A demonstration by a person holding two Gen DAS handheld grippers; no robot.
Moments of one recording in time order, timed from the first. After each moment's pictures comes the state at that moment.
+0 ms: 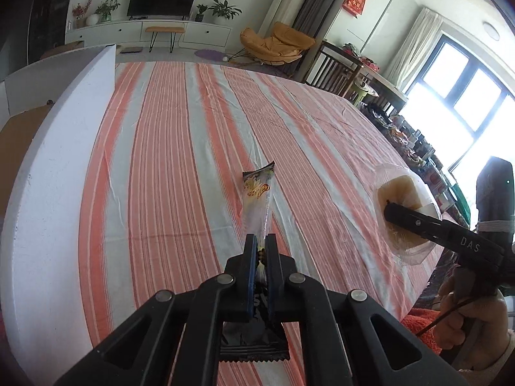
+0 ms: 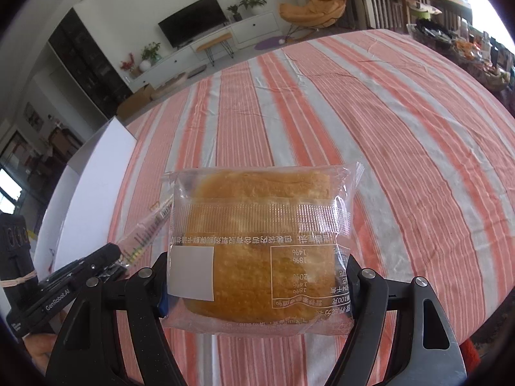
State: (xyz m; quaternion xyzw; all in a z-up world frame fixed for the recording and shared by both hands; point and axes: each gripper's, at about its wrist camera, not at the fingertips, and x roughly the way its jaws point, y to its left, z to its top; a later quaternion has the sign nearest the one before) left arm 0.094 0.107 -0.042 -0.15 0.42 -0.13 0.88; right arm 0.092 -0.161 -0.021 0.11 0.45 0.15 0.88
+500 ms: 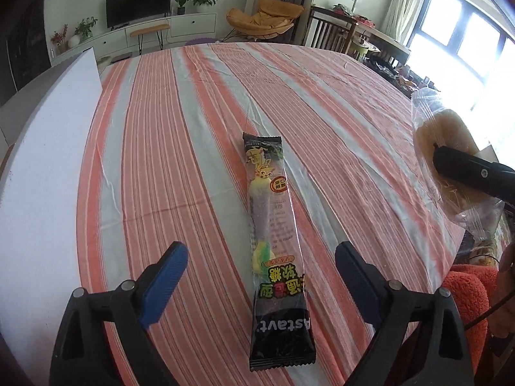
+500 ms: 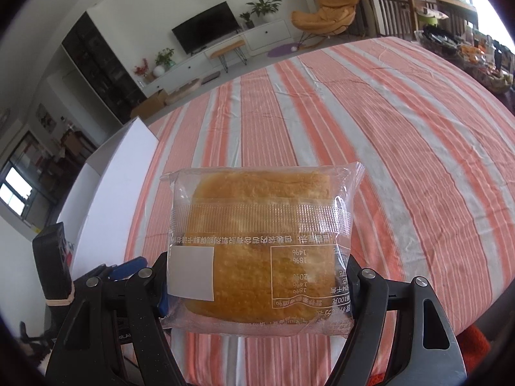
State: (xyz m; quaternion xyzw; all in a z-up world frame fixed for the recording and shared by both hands) left arm 0.096 0.066 -0.076 -0.01 0.47 -0.12 0.87; right arm 0.065 -0.160 -0.020 0.14 0.43 0.16 0.88
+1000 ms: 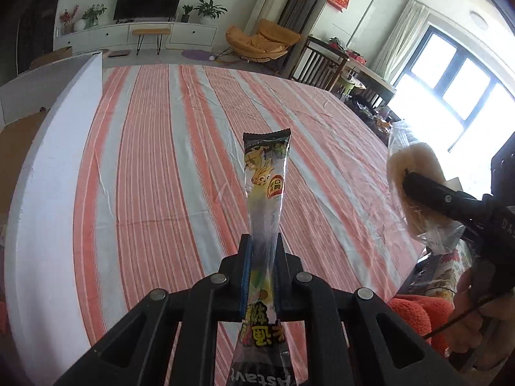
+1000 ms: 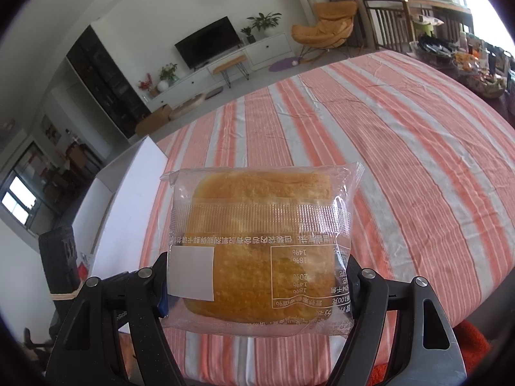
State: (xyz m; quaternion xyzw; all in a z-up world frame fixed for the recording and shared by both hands) left arm 0.068 0.093 -0.020 -0.14 0.41 -0.16 0.88; right arm 0.055 -0.152 0.025 0.14 0.40 0.18 0.89
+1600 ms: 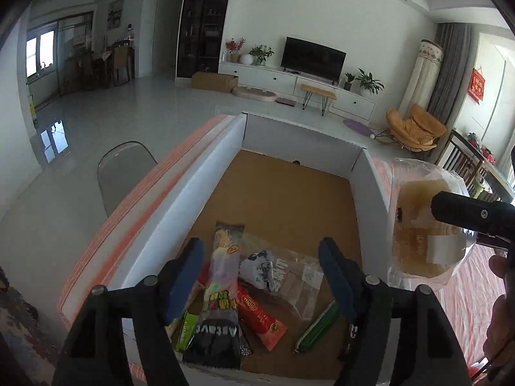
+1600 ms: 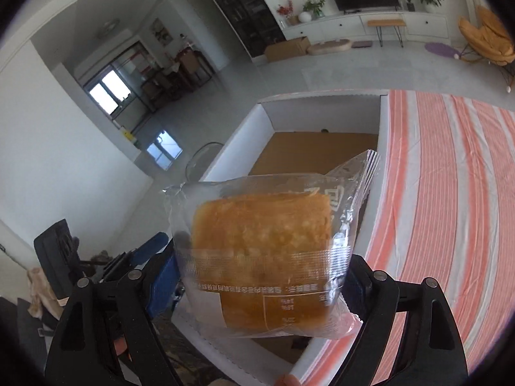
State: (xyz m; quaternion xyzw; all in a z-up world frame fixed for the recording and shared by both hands) left arm -0.025 0.373 0.019 -0.17 0.32 0.21 0.91; right arm 0.078 0.190 0.068 0.02 0.45 0.45 0.77
